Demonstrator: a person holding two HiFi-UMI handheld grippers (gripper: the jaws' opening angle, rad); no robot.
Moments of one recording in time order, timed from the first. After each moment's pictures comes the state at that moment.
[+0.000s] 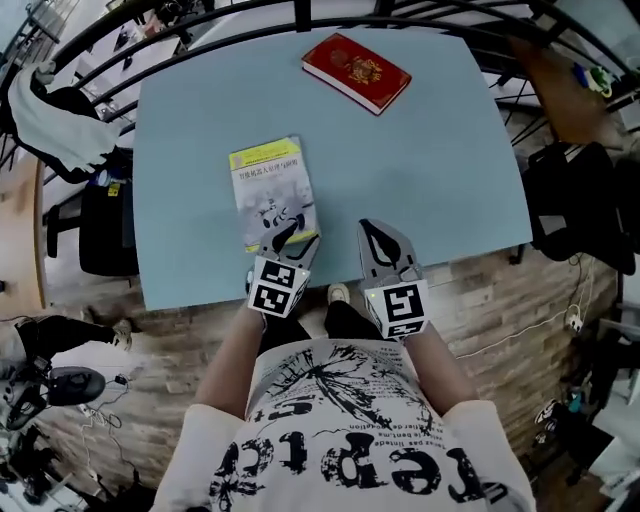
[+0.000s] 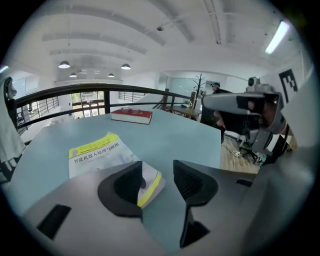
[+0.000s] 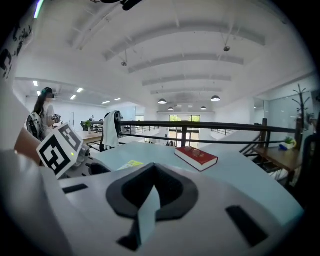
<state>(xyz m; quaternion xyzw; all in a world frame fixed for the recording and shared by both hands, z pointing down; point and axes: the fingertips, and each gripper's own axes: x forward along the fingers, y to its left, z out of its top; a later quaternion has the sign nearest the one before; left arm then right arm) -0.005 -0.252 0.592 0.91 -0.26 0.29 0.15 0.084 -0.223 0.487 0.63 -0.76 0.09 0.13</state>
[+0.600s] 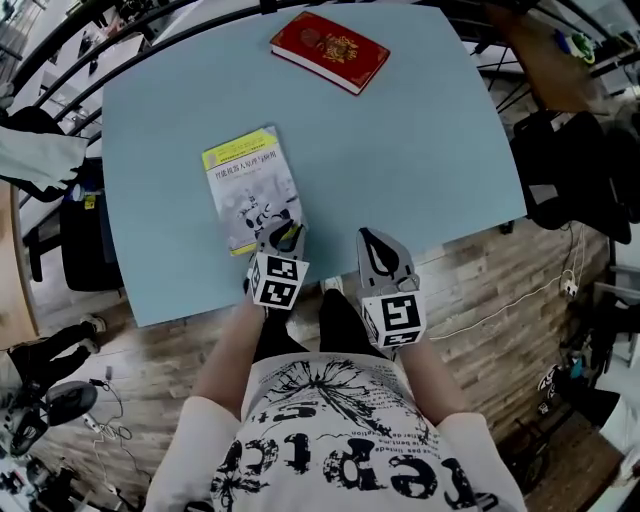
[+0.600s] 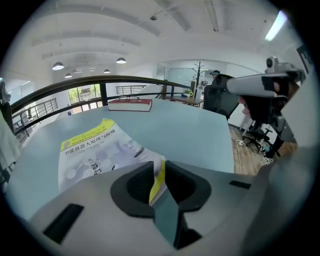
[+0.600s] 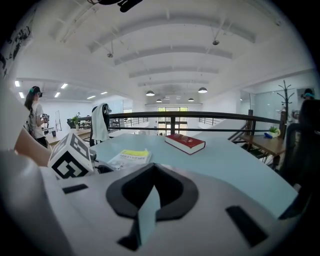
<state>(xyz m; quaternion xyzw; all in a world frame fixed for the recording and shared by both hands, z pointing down) 0.007 -0.261 0.657 0.90 -0.25 0.34 0.12 0.098 -0.197 0.528 0.68 -0.71 0.14 0.15</state>
